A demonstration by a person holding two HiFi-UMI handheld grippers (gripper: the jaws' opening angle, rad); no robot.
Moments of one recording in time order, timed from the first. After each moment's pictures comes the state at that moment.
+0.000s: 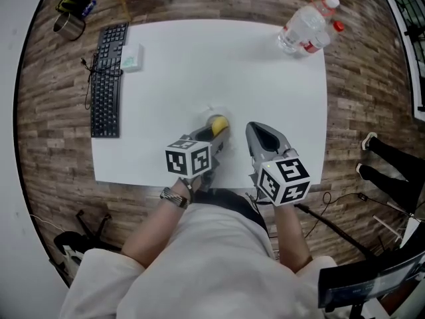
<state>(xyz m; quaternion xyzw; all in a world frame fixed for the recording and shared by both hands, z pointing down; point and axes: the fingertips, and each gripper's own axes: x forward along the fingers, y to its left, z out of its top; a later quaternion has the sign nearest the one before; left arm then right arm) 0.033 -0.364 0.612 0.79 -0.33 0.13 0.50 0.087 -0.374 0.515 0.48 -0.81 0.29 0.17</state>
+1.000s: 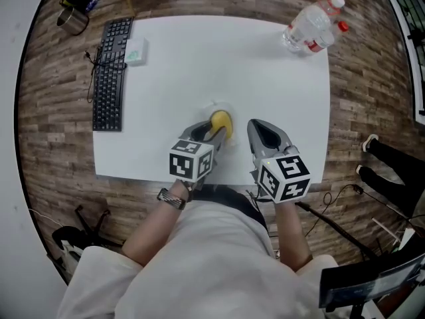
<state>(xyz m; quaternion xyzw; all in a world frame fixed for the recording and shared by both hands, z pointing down) 0.012 -0.358 0.613 0.81 -0.36 0.21 0.40 0.082 -0.371 0.520 0.47 -0.81 0.28 0.19</state>
